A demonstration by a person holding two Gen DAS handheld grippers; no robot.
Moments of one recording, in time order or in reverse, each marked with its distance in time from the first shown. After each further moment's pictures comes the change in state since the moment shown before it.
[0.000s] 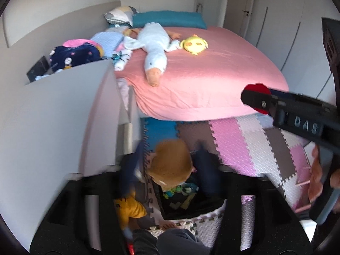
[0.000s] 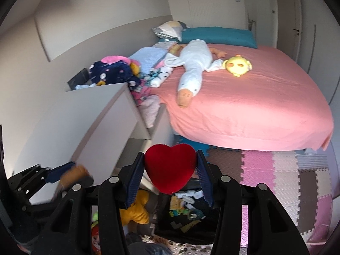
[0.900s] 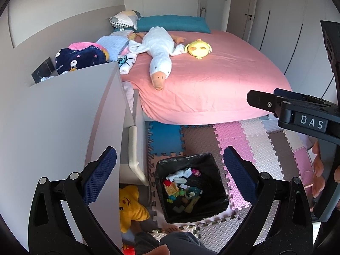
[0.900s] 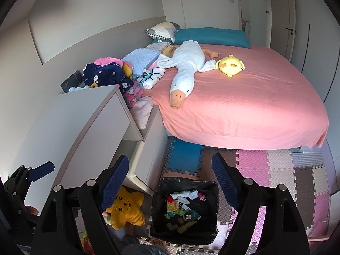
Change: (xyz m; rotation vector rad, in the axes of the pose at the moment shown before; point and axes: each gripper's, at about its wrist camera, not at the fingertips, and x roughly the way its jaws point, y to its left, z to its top) left arm -0.006 -0.003 -0.008 -0.005 -0.039 0.041; right arm 0.000 -0.007 -0.001 0.012 -0.008 -0.027
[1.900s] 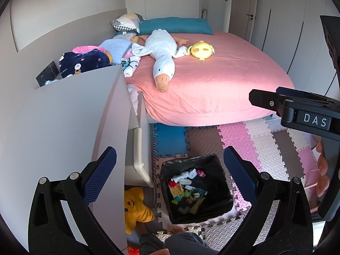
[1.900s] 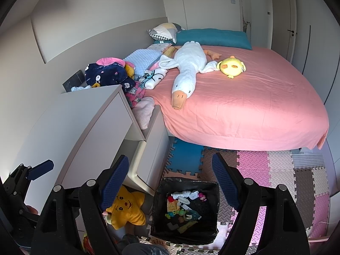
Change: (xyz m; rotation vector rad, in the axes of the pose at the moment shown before) left arm -0.007 -0.004 -0.005 0.013 -0.015 0.030; right arm -0.005 0.005 0.001 -0.005 -0.005 0.007
